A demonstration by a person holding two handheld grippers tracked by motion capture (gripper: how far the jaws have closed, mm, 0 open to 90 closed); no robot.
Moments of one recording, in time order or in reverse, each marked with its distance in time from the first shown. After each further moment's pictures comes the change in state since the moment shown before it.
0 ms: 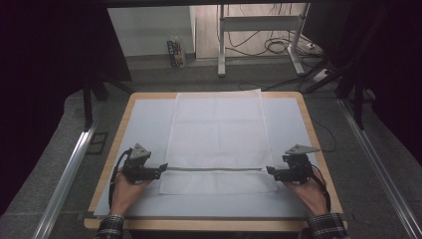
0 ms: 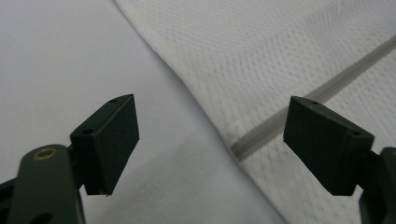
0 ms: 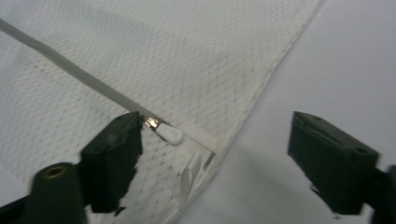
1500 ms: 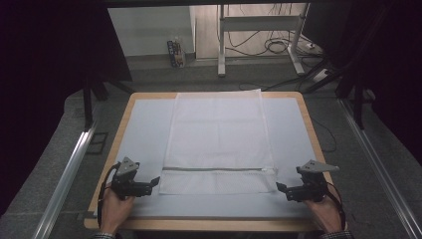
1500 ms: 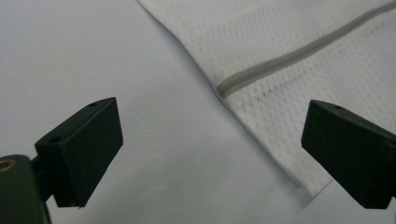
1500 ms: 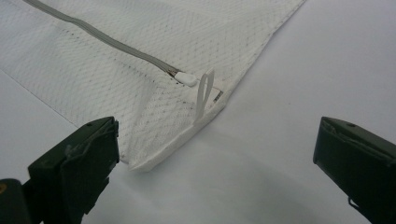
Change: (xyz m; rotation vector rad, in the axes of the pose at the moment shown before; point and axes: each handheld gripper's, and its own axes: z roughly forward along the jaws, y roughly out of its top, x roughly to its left) left arm -0.011 -0.036 -0.036 -0.019 0.012 -0.026; right arm 0.003 -0.042 -0.039 -0.058 0.029 -0.014
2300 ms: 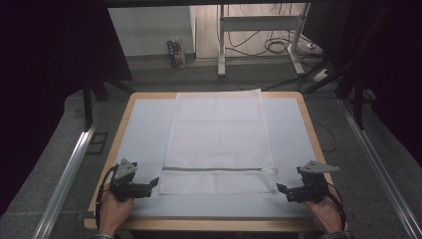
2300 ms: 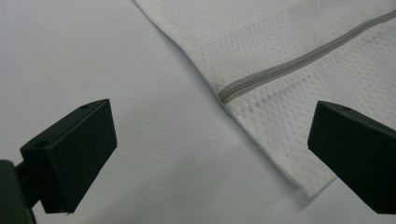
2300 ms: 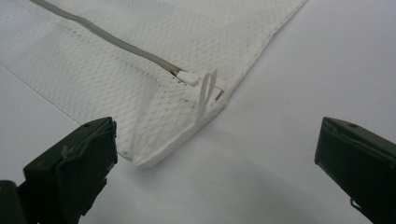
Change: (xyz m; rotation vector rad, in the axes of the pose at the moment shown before) left arm -0.003 -0.004 -0.007 -0.055 0.032 0.014; right arm 0.002 0.001 -0.003 -0.002 0.002 -0.012
